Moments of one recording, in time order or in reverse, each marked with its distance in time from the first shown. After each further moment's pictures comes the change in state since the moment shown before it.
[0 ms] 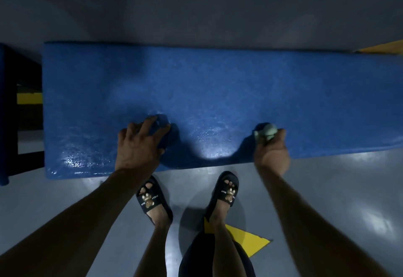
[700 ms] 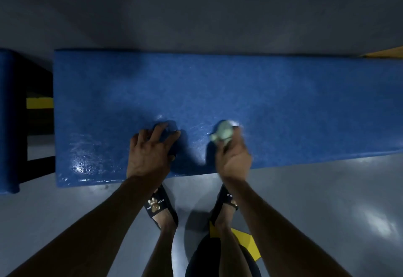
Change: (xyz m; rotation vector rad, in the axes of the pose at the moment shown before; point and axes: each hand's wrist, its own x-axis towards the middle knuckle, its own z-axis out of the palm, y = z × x) left_hand 0.002 -0.007 0.003 -0.021 0.012 0.030; right_hand -0.074 -0.080 0.049 0.120 -0.047 -0.335
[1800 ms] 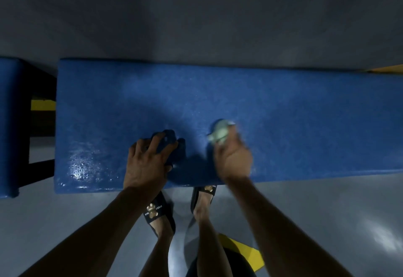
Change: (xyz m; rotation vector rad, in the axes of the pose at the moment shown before) left_hand 0.005 0.003 0.002 0.020 -0.042 -0.031; right_hand 0.042 -0.010 -0.009 -0.181 -0.070 -0.154
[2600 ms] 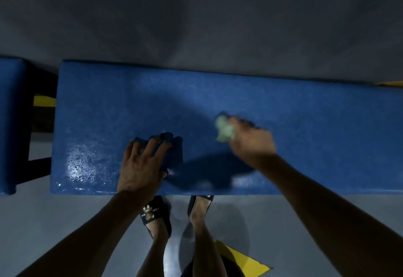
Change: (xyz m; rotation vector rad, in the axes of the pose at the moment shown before) left_hand 0.007 0.009 -0.007 0.016 0.064 -0.024; right_hand 0.085 0.045 -0.031 -0.210 0.004 -0.604
